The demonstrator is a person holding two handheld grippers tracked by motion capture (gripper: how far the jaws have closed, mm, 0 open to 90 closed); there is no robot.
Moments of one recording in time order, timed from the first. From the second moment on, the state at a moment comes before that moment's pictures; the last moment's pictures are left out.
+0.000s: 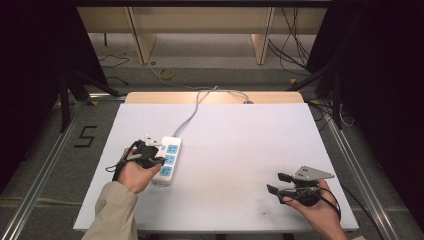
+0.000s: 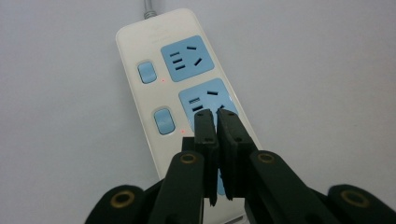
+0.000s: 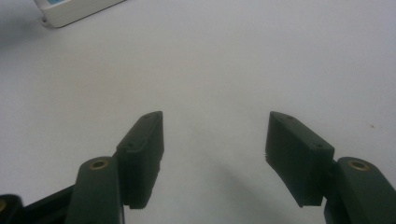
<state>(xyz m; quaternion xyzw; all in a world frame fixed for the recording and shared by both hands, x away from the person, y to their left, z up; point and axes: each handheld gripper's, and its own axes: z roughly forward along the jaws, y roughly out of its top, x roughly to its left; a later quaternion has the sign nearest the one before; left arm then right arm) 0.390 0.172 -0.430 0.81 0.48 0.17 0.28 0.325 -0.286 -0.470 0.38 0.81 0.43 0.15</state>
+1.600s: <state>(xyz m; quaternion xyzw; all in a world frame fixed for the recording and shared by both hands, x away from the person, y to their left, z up) 0.371 0.187 -0.433 0.83 0.37 0.20 0.38 0.325 -0.285 -0.470 0.38 0.80 0.44 0.15</state>
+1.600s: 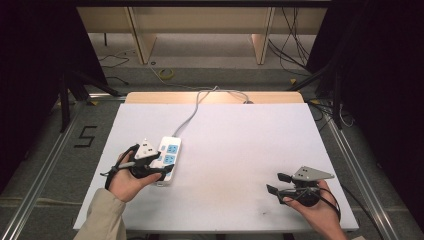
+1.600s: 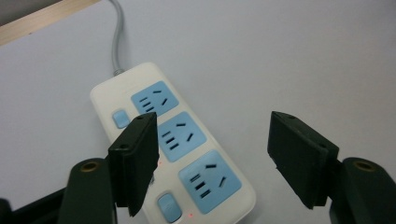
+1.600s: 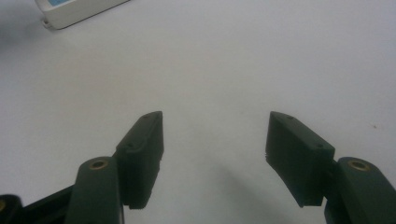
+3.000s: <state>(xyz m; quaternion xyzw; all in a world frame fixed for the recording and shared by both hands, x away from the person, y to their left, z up) 0.351 0.235 -0.458 0.80 0.42 0.22 0.37 0.324 -0.286 -0.471 0.37 0.81 0.44 0.14</state>
